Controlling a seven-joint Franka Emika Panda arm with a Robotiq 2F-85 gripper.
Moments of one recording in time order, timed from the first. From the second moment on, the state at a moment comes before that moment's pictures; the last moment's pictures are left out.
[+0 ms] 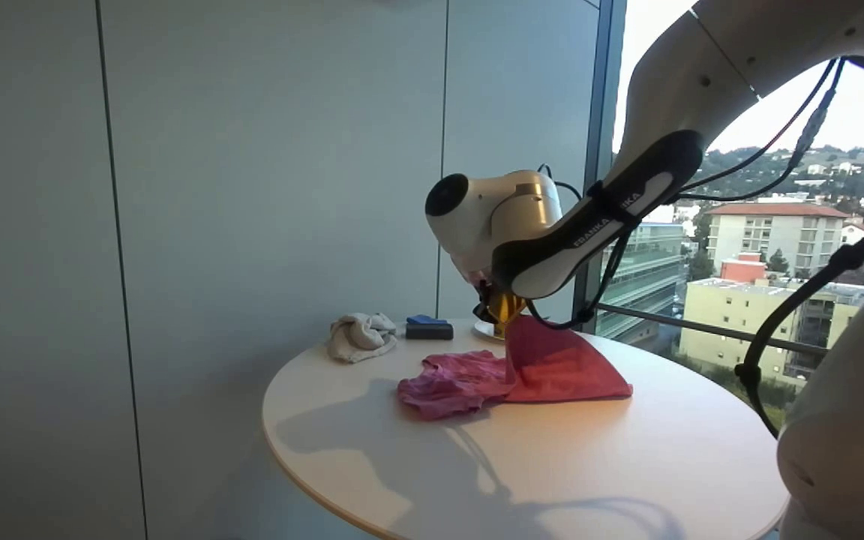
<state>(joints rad) -0.11 -0.26 0.14 -2.42 -1.09 2.13 0.87</state>
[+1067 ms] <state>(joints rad) -0.06 0.13 0.03 -2.18 -1.25 2.34 0.76</state>
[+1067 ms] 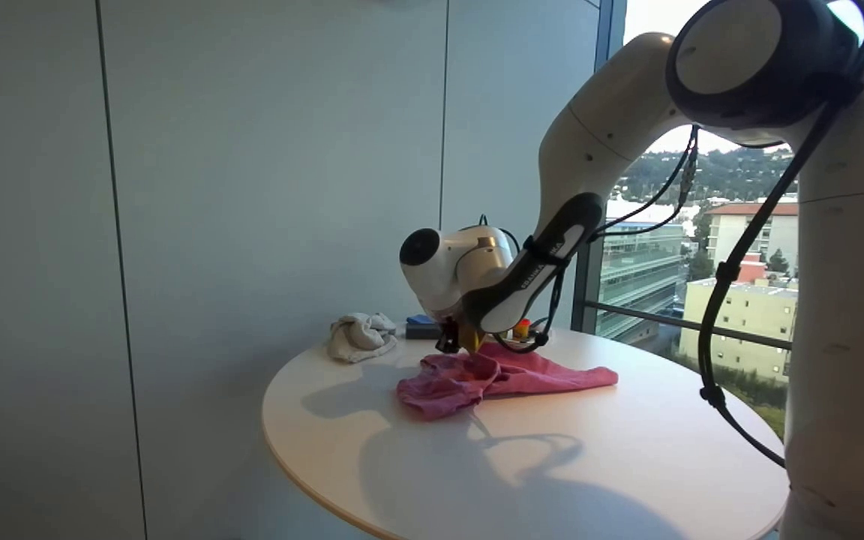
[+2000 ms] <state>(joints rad) 0.05 -0.13 0.11 -2.42 -0.69 2.37 0.51</state>
